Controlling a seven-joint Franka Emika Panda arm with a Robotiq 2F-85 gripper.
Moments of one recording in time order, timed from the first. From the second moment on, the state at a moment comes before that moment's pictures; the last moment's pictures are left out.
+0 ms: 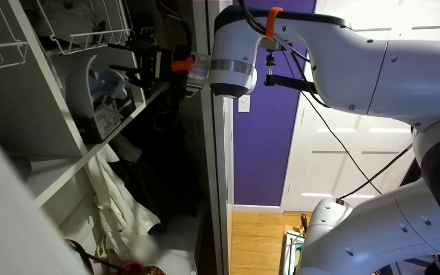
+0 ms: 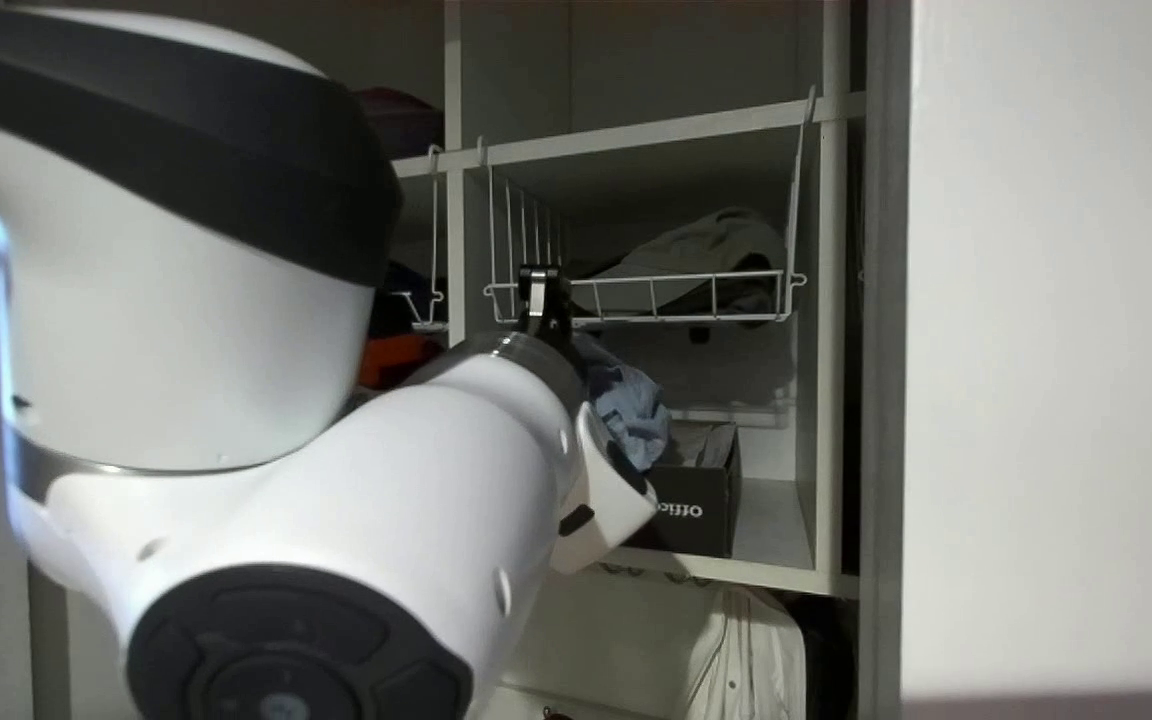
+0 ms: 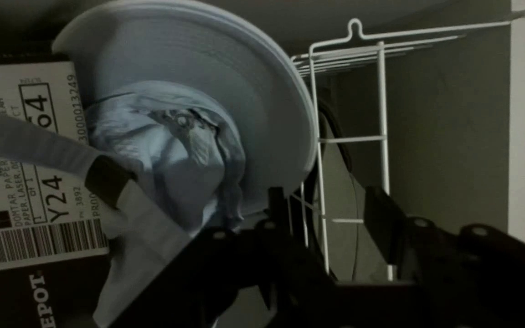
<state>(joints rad) -0.20 -0.59 -0.04 -2.19 1.93 2.38 -0.26</state>
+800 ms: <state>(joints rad) -0.22 -0.73 0.03 -2.19 1.34 2.60 -0.15</state>
